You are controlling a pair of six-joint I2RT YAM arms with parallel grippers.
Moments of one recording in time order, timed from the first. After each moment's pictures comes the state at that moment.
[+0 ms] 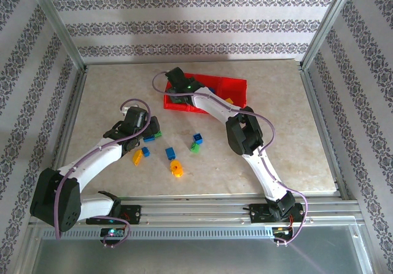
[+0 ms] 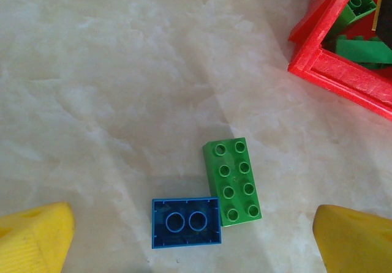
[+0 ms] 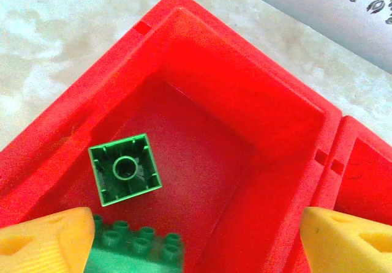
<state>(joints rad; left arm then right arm) -0.35 1.25 0.73 -0.32 -0.28 -0.61 0.68 2.46 2.21 -0.56 0.38 0.05</state>
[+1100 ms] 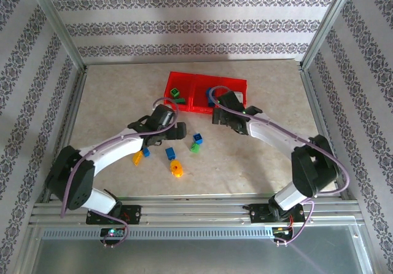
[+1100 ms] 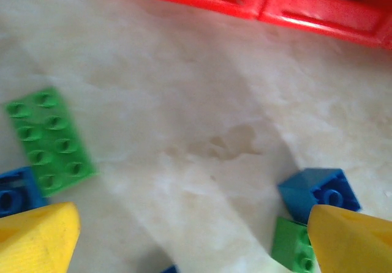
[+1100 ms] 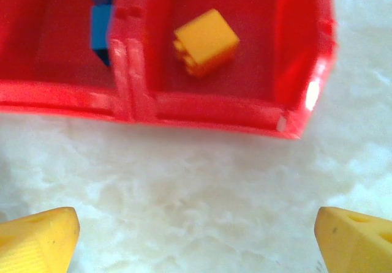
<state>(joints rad) -0.60 1.49 0.93 -0.36 -0.12 -0.58 0.54 1.54 1.06 -0.51 0.32 0.56</state>
